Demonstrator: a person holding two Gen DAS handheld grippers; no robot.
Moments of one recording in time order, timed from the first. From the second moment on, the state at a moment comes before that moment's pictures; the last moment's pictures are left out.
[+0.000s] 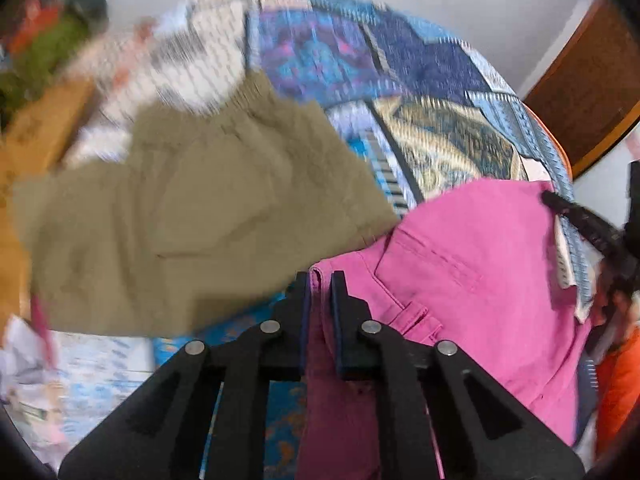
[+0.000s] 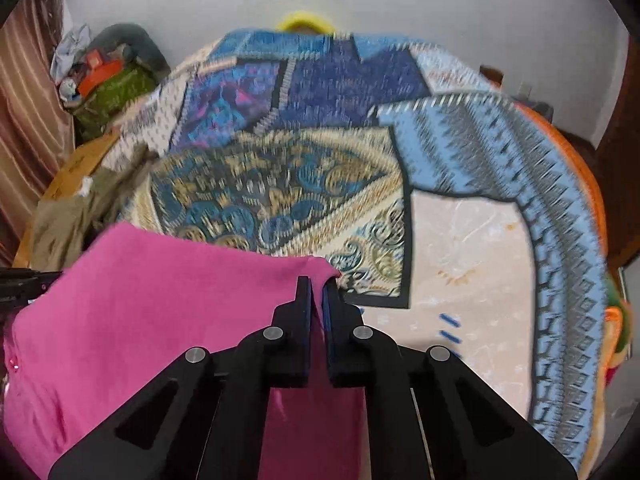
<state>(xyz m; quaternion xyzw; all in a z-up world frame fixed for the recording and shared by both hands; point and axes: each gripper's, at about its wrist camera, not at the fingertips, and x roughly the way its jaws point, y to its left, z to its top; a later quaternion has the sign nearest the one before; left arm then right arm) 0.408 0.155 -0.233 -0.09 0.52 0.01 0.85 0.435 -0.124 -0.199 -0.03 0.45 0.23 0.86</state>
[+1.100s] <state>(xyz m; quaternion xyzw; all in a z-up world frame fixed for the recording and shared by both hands) 0.241 0.118 -0.122 0.00 0.38 -0.02 0.93 0.285 -0.180 -0.071 -0.01 0.35 0.26 0.90</state>
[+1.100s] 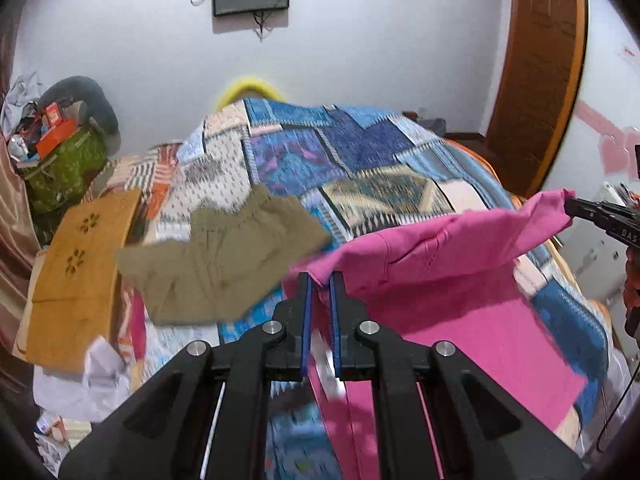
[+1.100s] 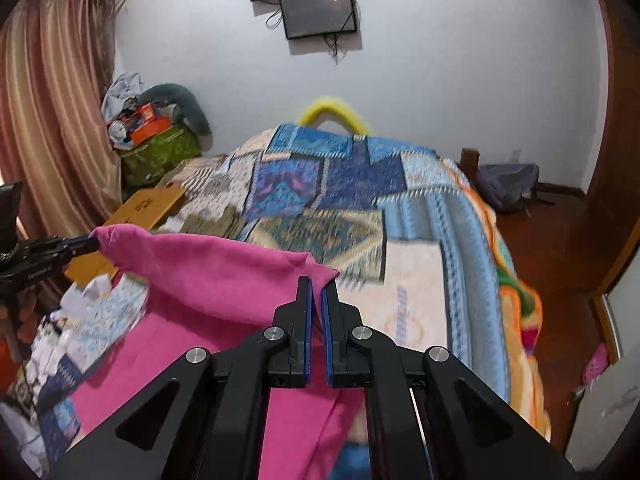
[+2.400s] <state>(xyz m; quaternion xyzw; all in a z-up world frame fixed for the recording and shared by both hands) 0.237 0.039 -0.209 0.17 0.49 -0.06 0.86 0.215 -0.129 -0.177 -0.11 0.46 0.29 0.83</state>
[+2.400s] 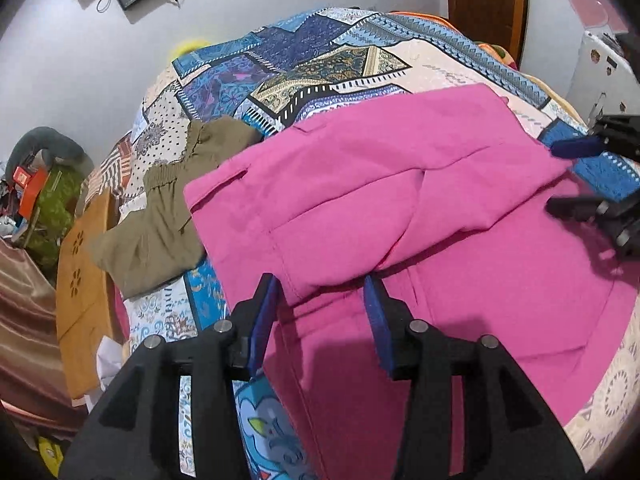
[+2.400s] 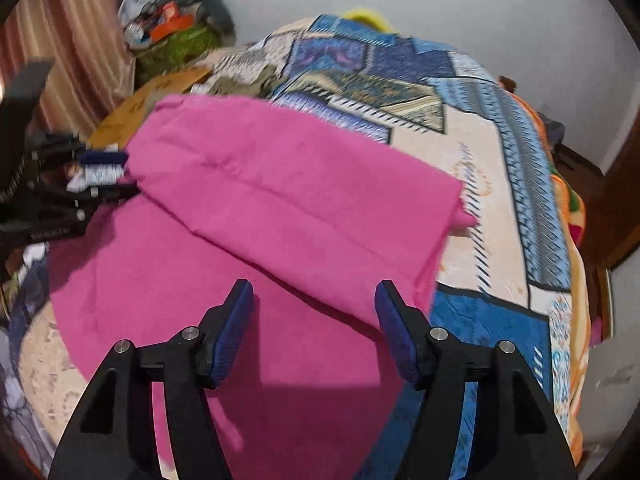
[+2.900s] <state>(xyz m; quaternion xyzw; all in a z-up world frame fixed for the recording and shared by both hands) 0.244 0.038 -0.204 0.13 0.49 -0.08 0.86 0.240 -0.095 -0.174 -0.15 0.44 0.30 0.84</state>
